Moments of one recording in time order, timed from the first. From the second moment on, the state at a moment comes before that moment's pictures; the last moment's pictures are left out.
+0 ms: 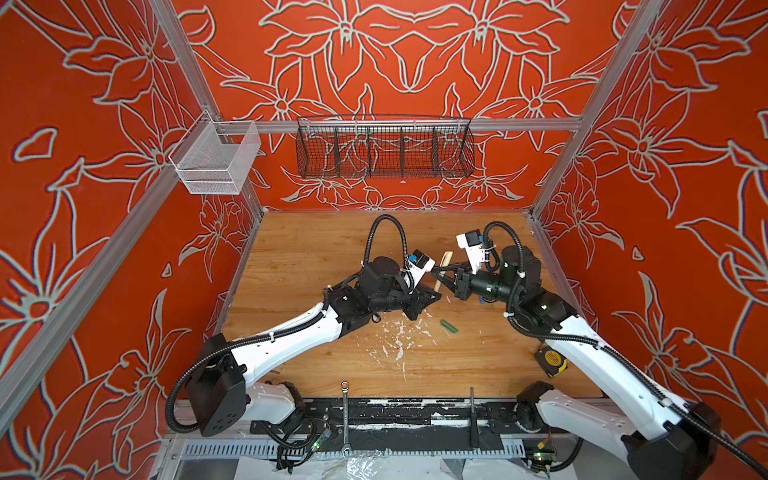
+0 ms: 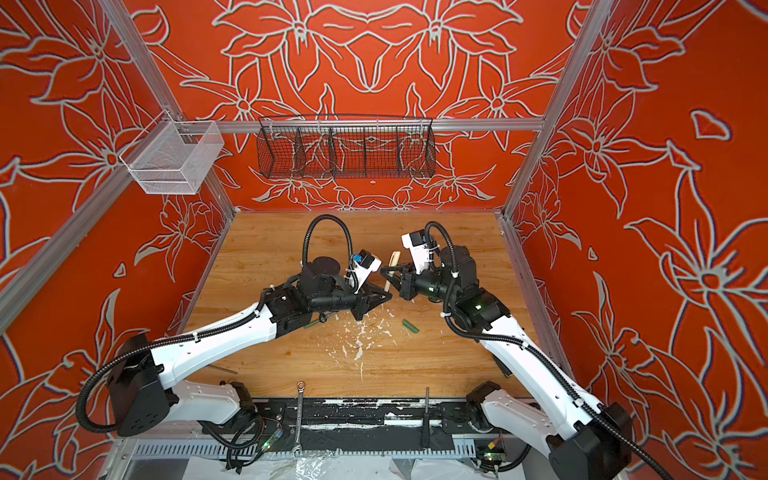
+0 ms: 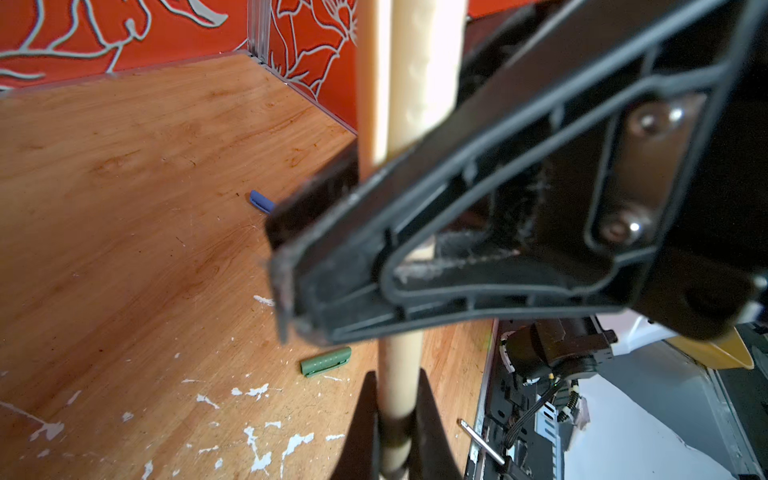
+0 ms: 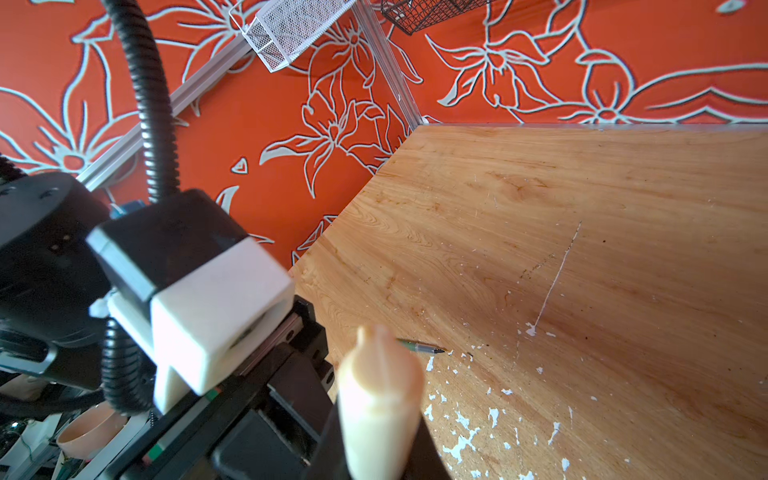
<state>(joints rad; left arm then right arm) -0.80 1.35 1.01 -0.05 0.38 -0.27 0.49 1.01 0.89 -0.16 -0.55 0.41</state>
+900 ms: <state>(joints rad) -0.78 1.39 1.00 -0.05 0.38 -0.31 0.40 1.00 1.01 -0.32 -0.41 0.43</state>
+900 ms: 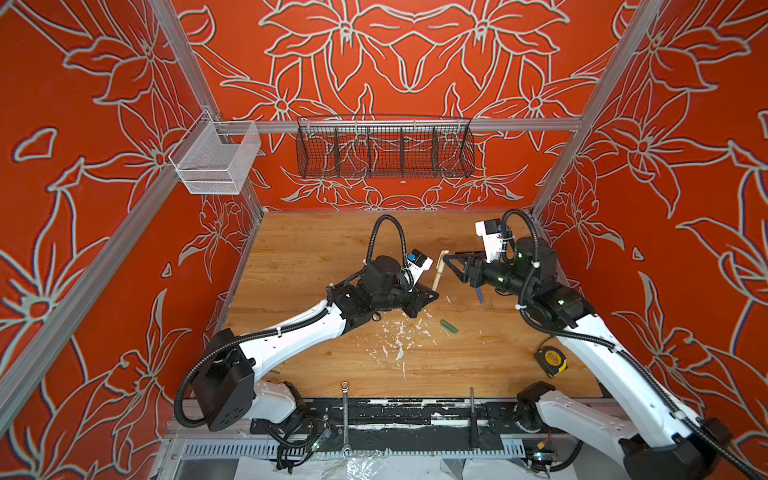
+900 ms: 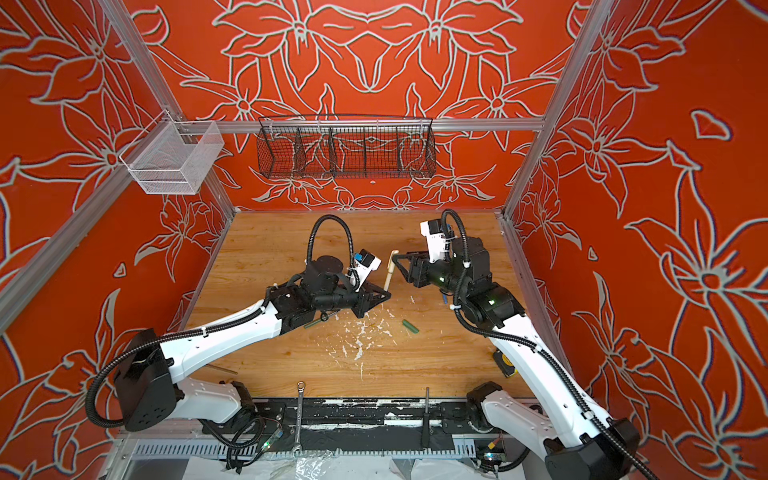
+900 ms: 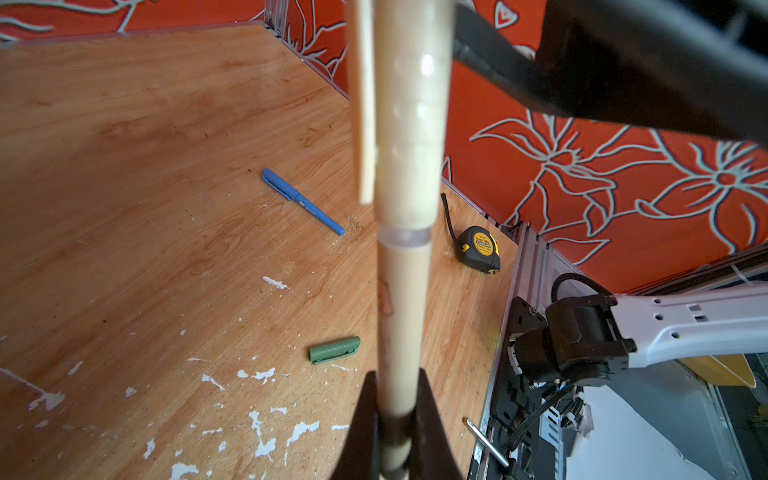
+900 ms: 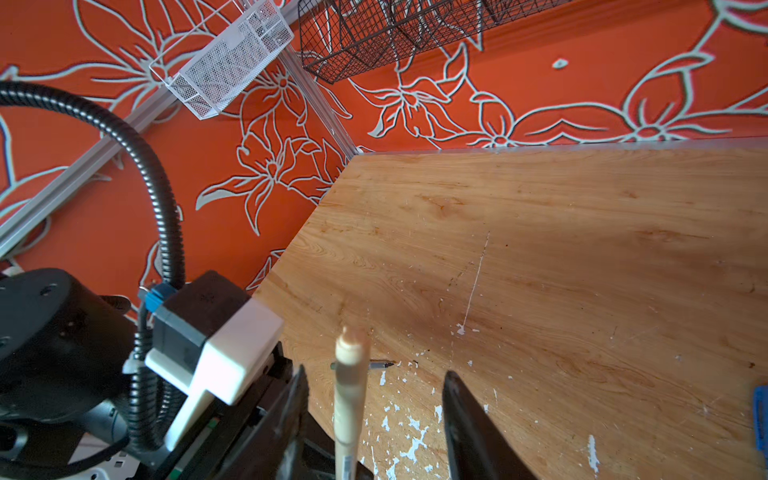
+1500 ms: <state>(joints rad) -0.78 1.39 0.99 -0.04 0.40 -0.31 0.40 1.10 1.05 -0.28 -0.47 0.46</state>
